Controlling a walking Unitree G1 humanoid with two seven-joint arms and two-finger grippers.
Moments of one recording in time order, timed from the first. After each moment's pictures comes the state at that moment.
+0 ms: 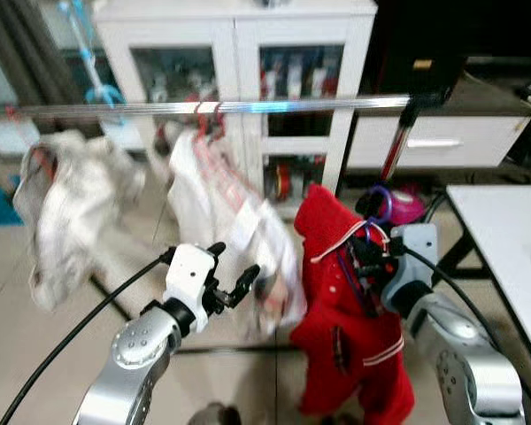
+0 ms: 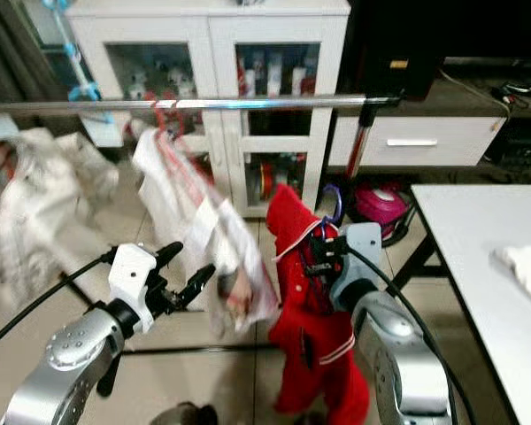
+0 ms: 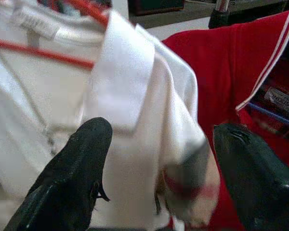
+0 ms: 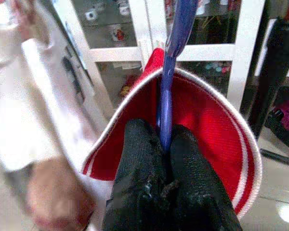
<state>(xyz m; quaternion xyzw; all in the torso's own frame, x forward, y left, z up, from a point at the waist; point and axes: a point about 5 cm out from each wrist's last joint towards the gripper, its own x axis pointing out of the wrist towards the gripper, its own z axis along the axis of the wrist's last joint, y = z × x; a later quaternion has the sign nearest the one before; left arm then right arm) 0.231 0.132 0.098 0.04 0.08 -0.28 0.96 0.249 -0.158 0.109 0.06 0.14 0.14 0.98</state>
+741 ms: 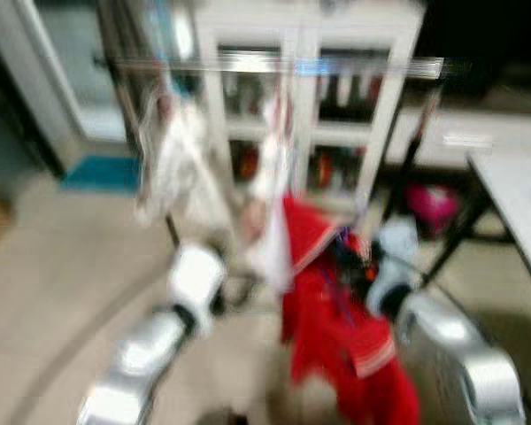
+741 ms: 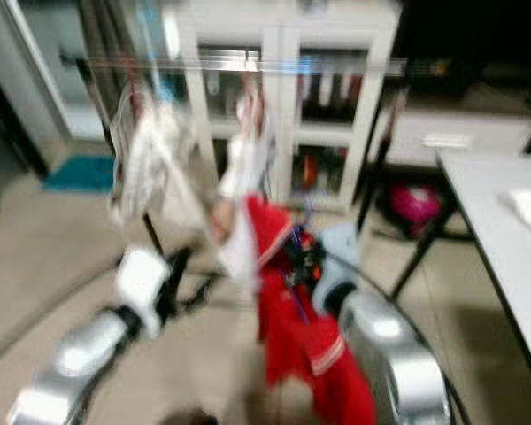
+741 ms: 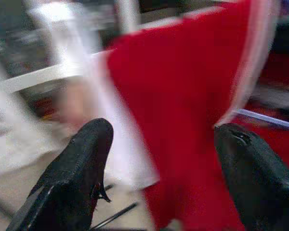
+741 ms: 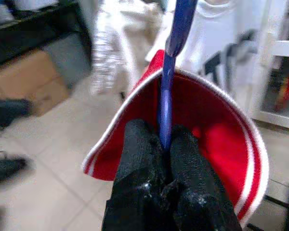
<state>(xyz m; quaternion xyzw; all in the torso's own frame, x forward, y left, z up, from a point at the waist) 0.228 0.115 0.090 0.07 0.08 -0.33 0.94 0.241 -0.129 0.117 0.06 0.16 0.26 0.95</state>
